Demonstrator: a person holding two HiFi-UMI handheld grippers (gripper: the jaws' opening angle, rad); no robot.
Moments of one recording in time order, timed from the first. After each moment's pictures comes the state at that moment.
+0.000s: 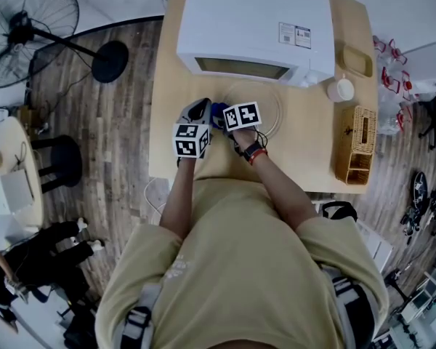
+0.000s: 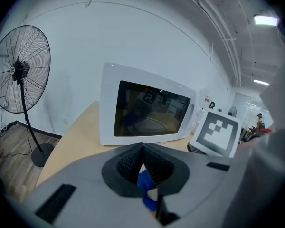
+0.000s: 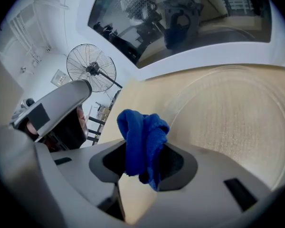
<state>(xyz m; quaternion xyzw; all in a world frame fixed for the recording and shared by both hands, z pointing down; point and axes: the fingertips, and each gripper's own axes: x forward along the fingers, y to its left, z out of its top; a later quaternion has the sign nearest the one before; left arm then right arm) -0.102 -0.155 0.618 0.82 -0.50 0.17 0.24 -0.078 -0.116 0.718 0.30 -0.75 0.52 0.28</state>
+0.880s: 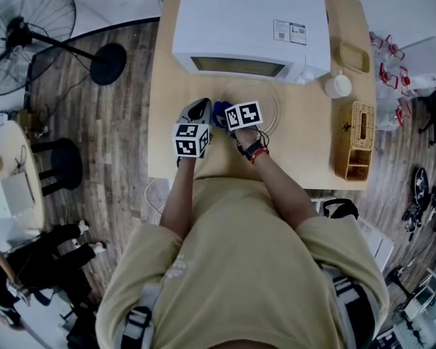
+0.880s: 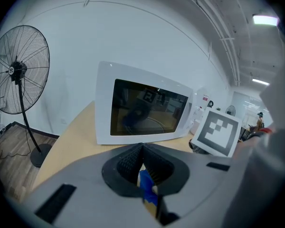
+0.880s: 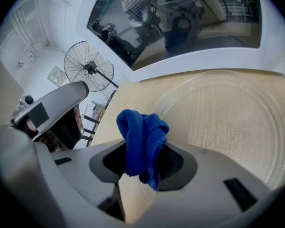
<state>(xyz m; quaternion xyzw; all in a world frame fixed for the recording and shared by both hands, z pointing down) -0.093 -0.150 0.620 0.82 -0.49 0.17 0.24 -0.055 -0.116 0.723 0.32 -0.75 0.51 0.30</state>
